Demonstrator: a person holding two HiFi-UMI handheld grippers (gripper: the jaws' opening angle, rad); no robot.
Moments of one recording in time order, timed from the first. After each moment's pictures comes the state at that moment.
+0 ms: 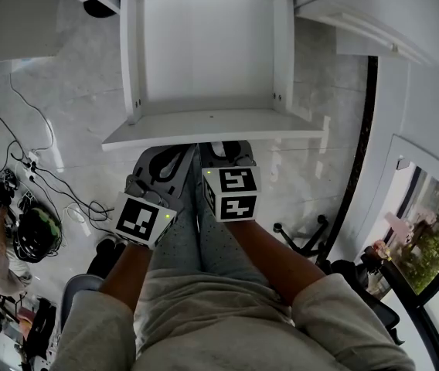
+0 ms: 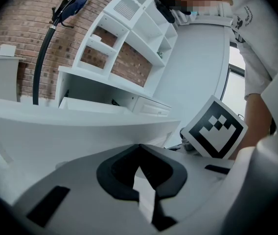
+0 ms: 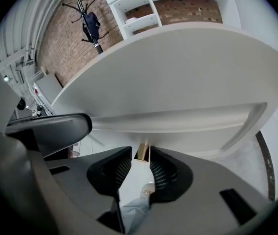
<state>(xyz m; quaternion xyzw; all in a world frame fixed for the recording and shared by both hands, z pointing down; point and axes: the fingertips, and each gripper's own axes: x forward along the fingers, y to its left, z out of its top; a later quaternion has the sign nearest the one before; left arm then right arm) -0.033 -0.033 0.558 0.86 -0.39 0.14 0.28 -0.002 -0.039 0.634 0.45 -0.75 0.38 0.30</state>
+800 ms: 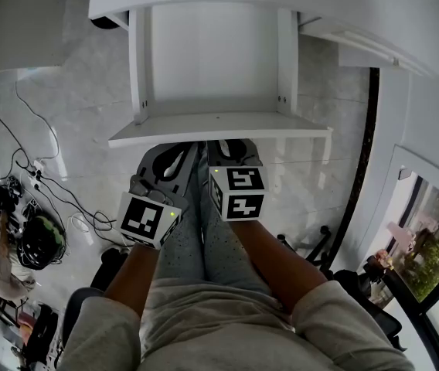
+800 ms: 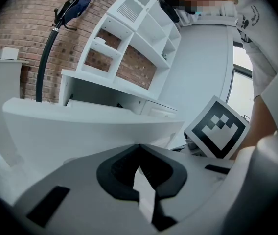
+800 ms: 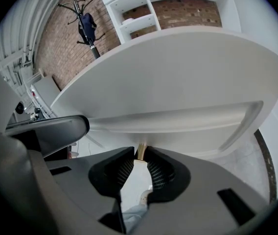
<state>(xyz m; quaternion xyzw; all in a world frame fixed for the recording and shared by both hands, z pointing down) -0.048 -0.067 0.557 0.86 -0.42 0.13 0.28 -0.006 -0.076 0.631 0.47 -0.75 0.37 0.29</state>
